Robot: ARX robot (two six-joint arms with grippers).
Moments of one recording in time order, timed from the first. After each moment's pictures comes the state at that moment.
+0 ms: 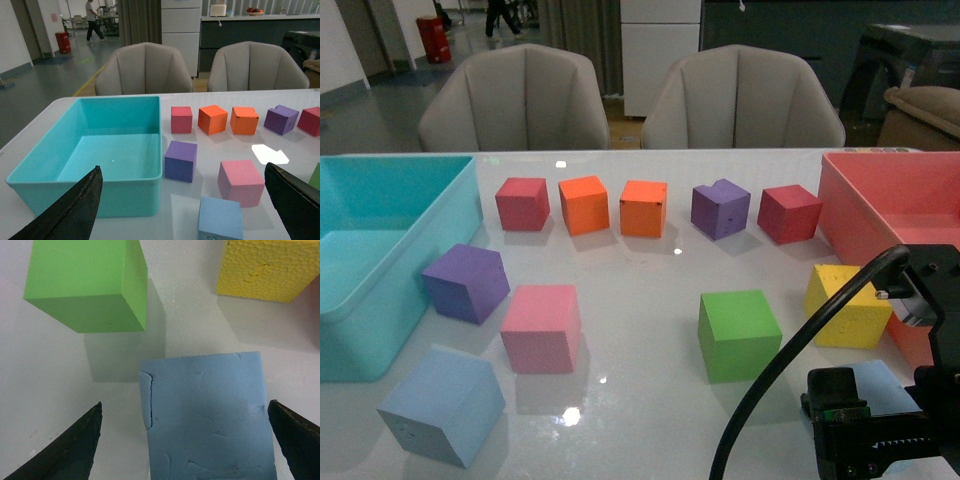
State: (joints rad) left arm 0.00 0.01 0.01 0.00 0.00 0.00; right arm 0.30 1.73 0.52 0.40 0.03 0.19
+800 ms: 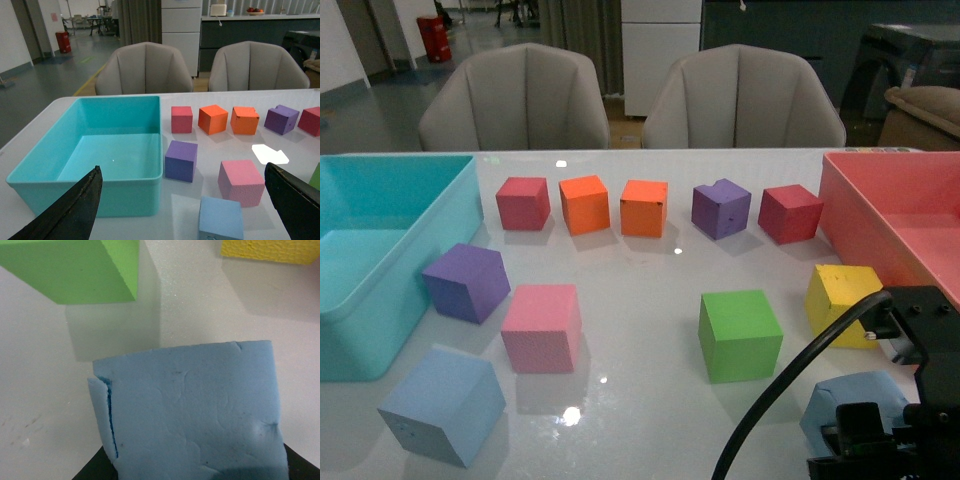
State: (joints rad) left arm 0.00 0.01 0.01 0.00 0.00 0.00; right arm 0.29 1.82 0.50 0.46 0.02 0.19
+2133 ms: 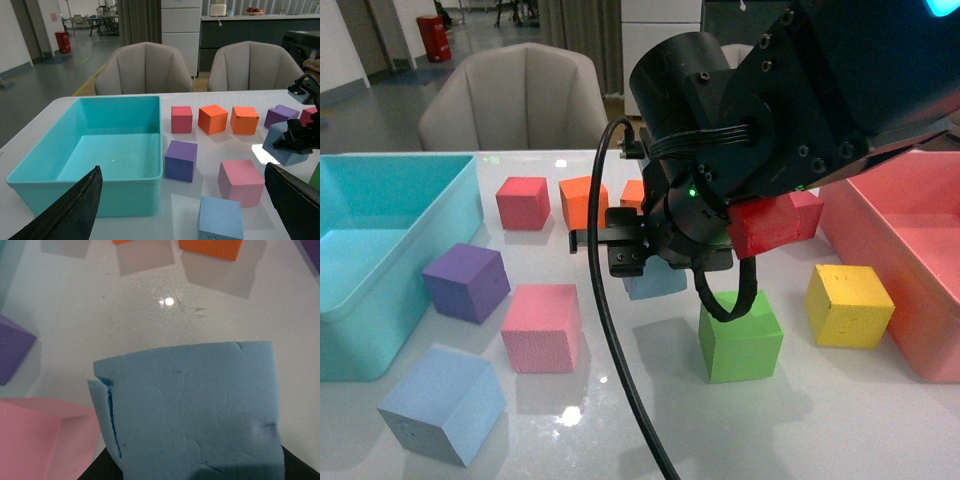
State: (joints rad) left arm 0.00 0.01 0.01 0.00 0.00 0.00; right arm 0.50 2.23 1.48 -0.06 0.07 0.29
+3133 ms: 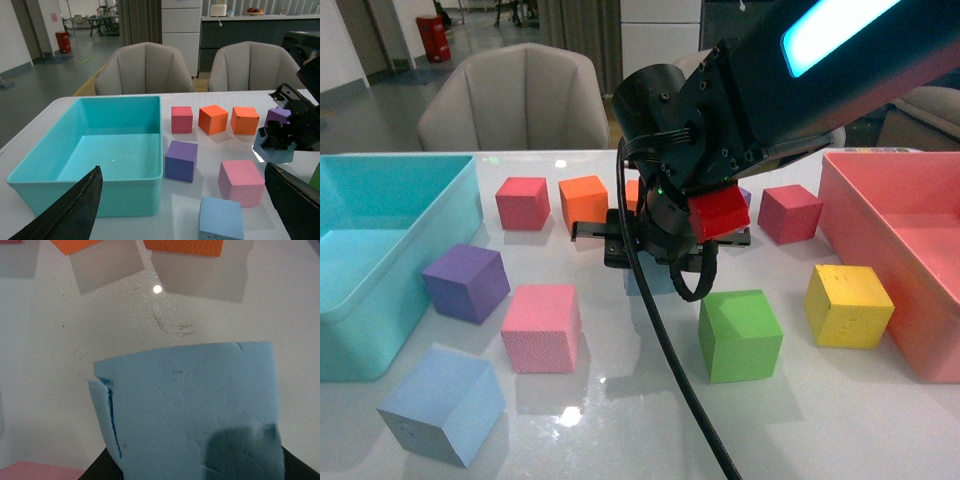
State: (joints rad) left arm 0.00 0.01 0.01 0.00 0.00 0.00; right arm 0.48 2.44 1.78 -0.25 0.11 0.42
